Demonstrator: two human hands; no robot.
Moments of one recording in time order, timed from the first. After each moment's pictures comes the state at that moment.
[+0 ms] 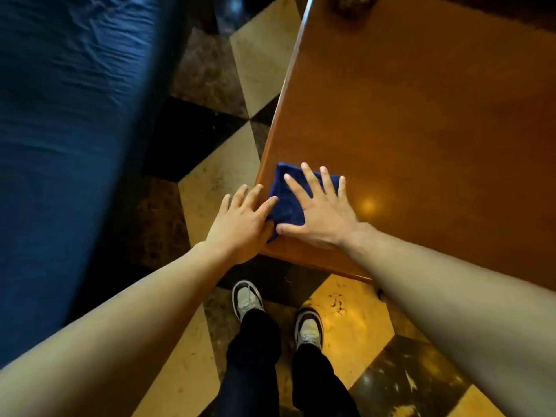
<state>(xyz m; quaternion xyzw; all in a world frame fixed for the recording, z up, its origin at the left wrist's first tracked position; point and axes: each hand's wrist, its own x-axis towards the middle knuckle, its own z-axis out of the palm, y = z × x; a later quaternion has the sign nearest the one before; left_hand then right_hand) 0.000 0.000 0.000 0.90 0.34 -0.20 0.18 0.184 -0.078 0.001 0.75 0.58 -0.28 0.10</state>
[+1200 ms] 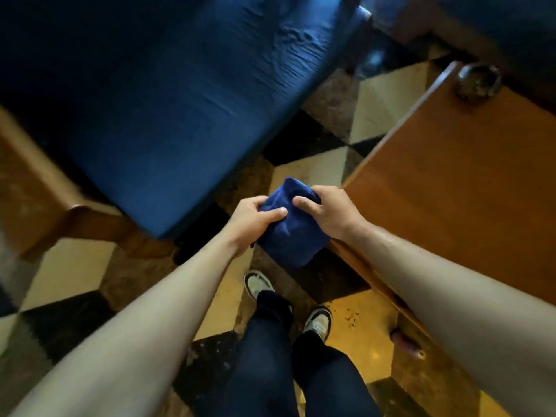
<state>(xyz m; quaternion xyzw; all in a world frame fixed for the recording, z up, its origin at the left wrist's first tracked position) -0.155 -0.103 0.189 0.41 0.64 0.22 0.61 0.041 -0.088 0.193 0.63 0.61 -0.46 -0.14</state>
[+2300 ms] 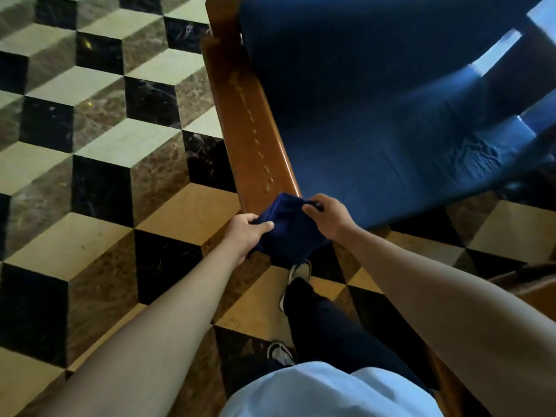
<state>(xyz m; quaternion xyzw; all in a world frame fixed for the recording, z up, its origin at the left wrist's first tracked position) -0.628 -0.196 0.254 0.15 0.77 0.38 0.49 -0.459 -0.061 0.245 0.53 0.72 -0.45 -0.03</state>
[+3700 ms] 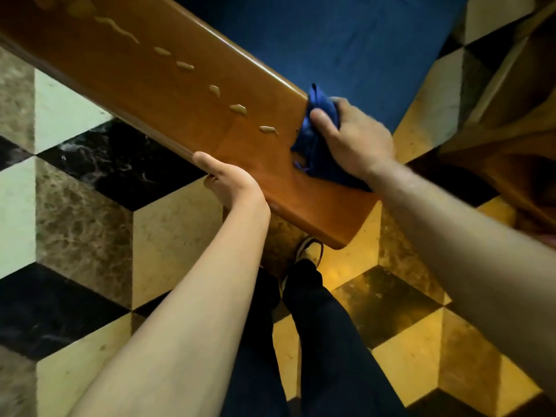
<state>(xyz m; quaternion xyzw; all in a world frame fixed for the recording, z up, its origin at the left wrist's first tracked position) -0.802 -0.005 0.099 -0.07 0.77 0.37 0.52 -0.623 0.013 0.095 0.80 0.55 -0.23 0.00</state>
